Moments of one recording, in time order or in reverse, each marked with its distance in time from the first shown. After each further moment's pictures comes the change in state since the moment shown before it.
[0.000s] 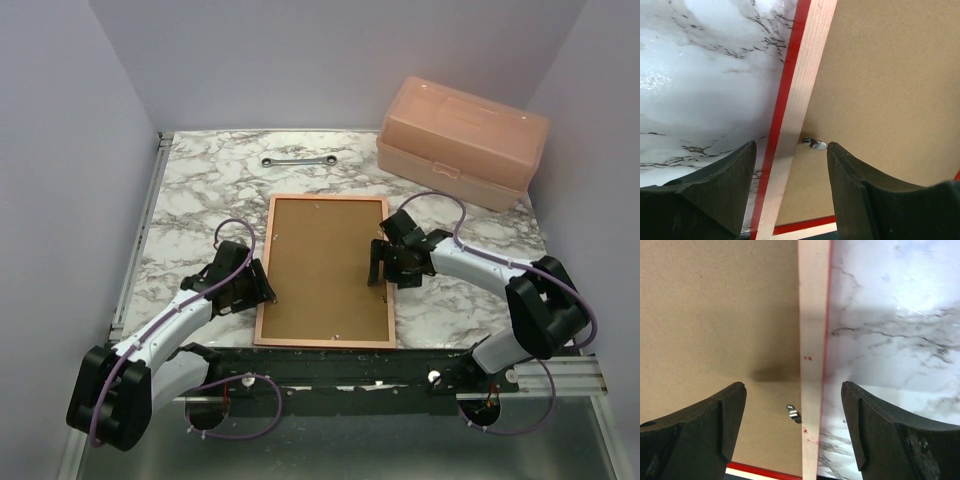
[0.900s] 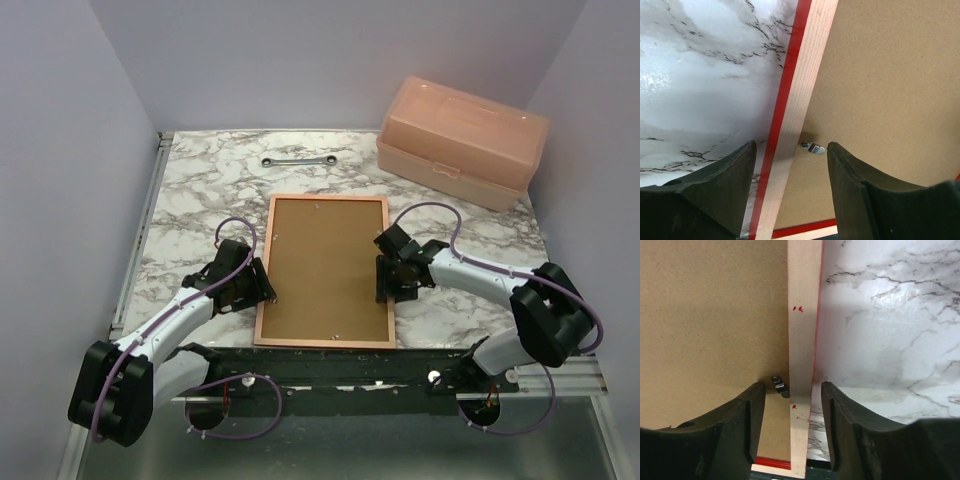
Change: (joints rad) left arm 0.000 0.024 0.007 0.011 -0.008 0.003; right arm 0.083 -0.067 -0.069 -0.085 0.064 0.034
